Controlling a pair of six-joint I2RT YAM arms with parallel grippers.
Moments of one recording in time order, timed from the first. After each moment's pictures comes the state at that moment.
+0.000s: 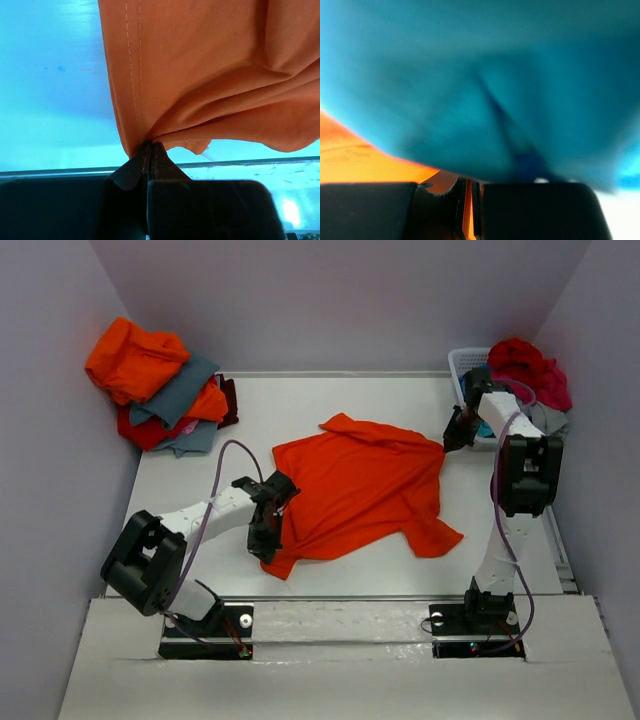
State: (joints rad) left arm -0.65 1.43 0.81 -0.92 0.02 -0.59; right arm -0.06 2.12 1.77 -0.93 -0.02 0.45
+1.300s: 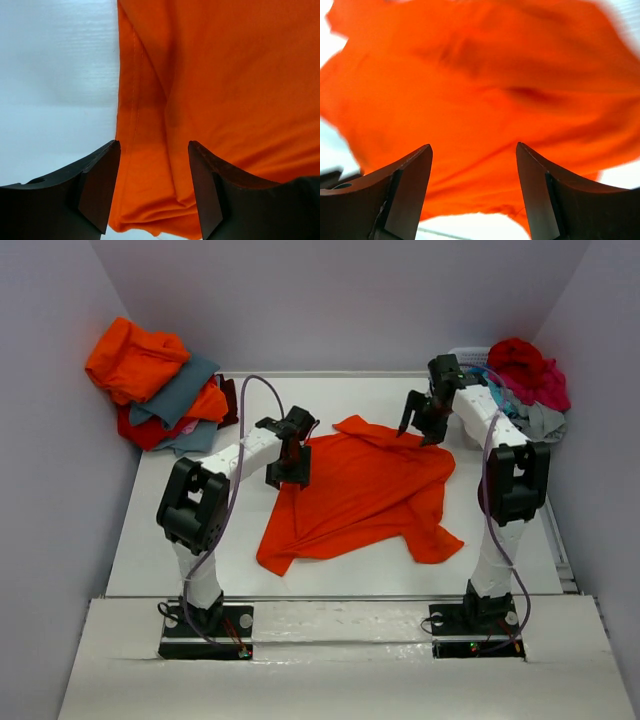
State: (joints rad) left arm -0.53 1.83 1.39 -0.84 -0.12 -0.46; right arm 0.10 2.03 1.84 -0.97 -0.14 0.48
